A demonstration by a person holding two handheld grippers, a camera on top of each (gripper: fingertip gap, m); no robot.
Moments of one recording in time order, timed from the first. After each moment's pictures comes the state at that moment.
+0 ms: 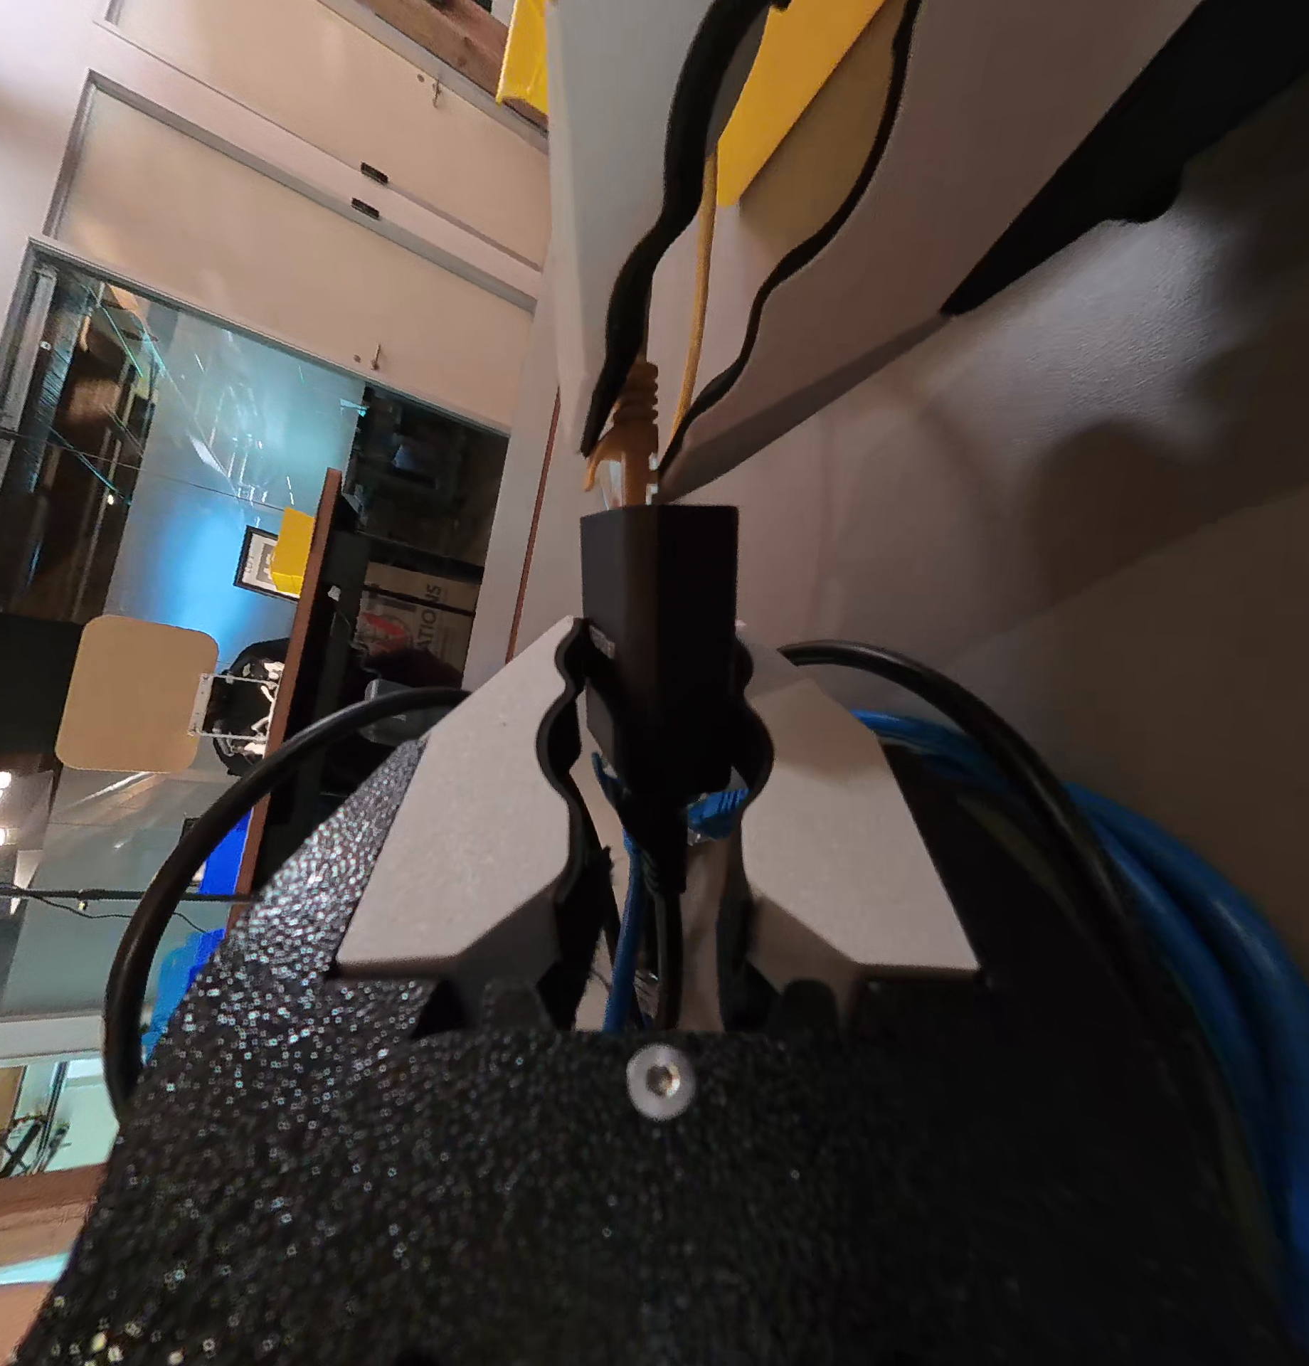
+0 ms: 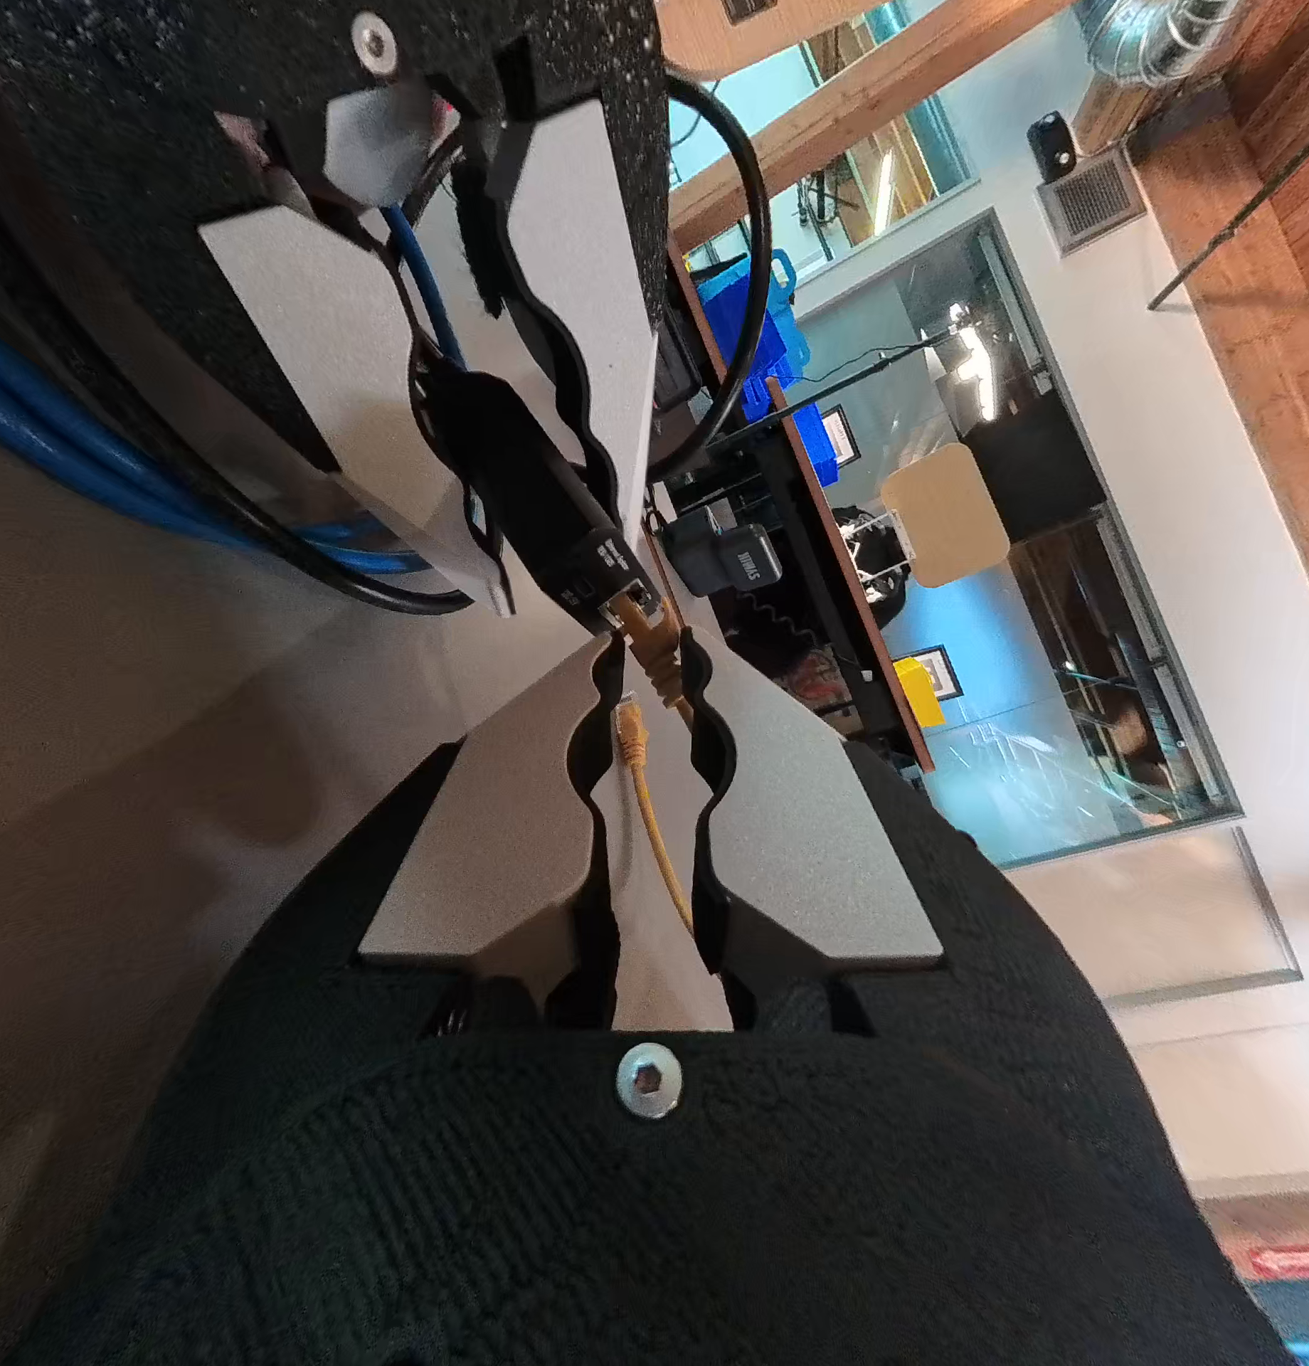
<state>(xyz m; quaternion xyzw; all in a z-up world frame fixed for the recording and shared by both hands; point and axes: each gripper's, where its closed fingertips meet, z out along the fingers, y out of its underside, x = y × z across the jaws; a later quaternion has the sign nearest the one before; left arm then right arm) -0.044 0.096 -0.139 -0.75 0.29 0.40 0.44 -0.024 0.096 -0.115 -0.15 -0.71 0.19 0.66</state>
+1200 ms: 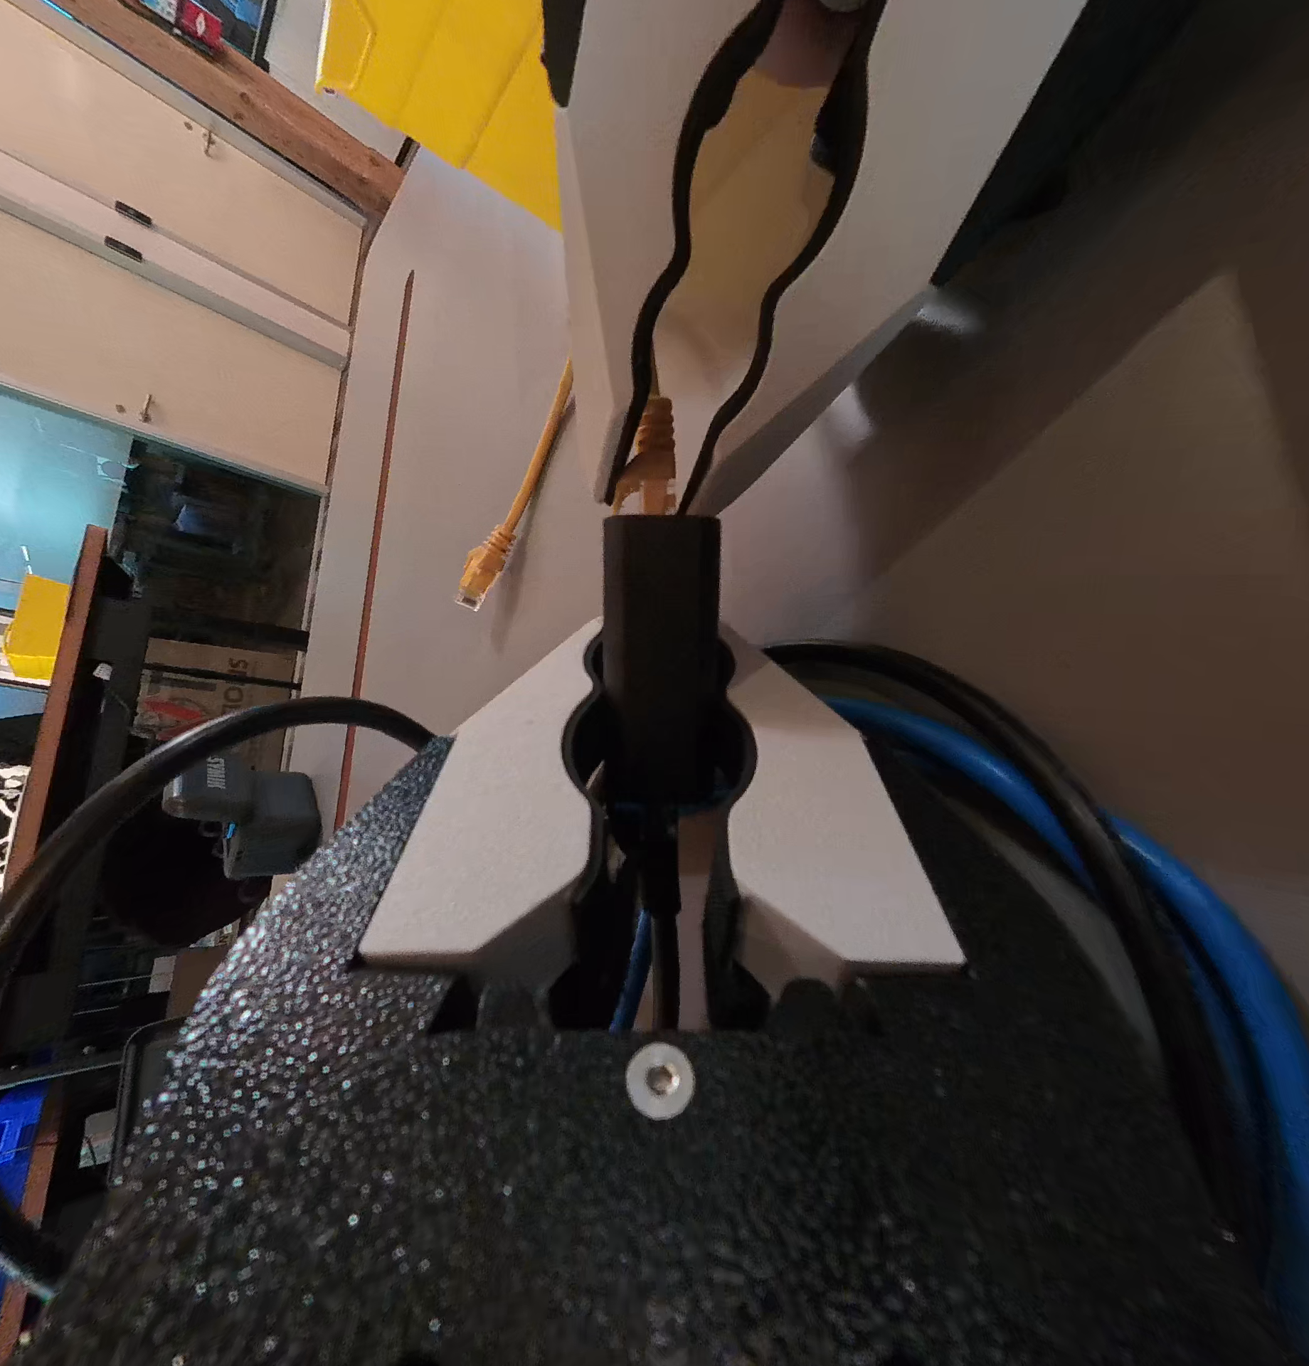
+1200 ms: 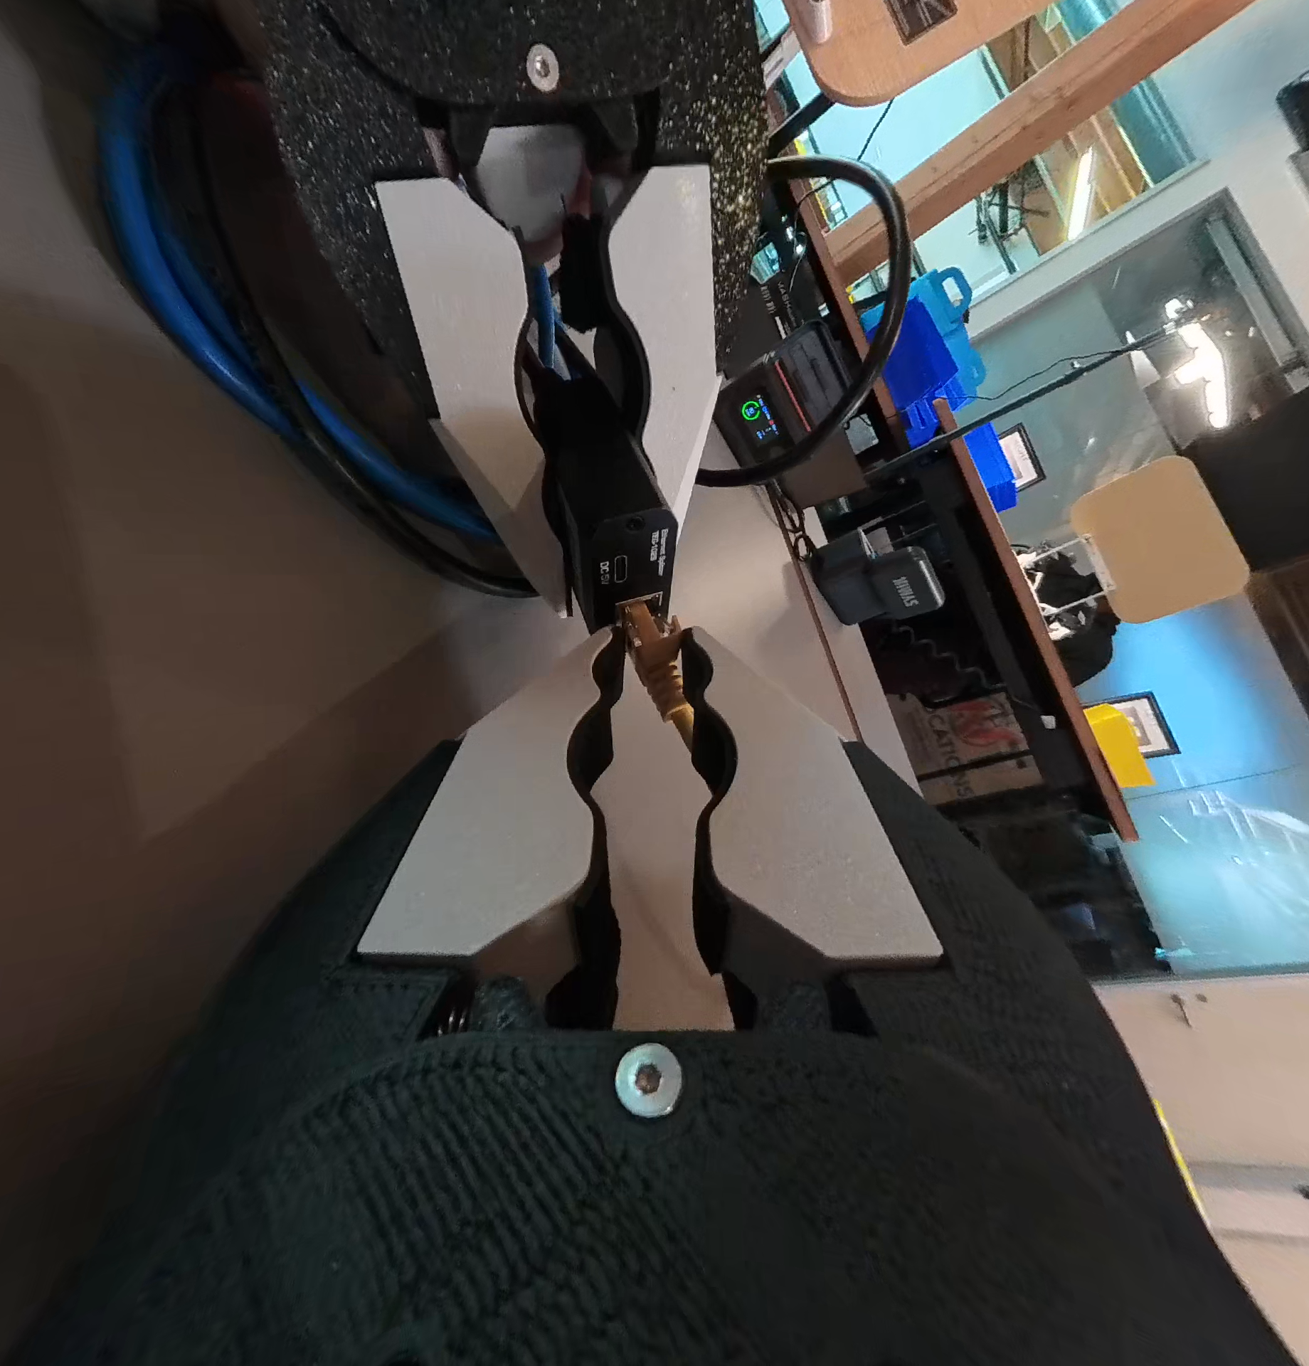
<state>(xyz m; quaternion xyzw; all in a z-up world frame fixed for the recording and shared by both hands) -0.034 0.084 -0.165 -0.79 0.35 0.27 0.43 -0.017 0.089 -0.142 -0.14 -0.77 0.26 0.56</state>
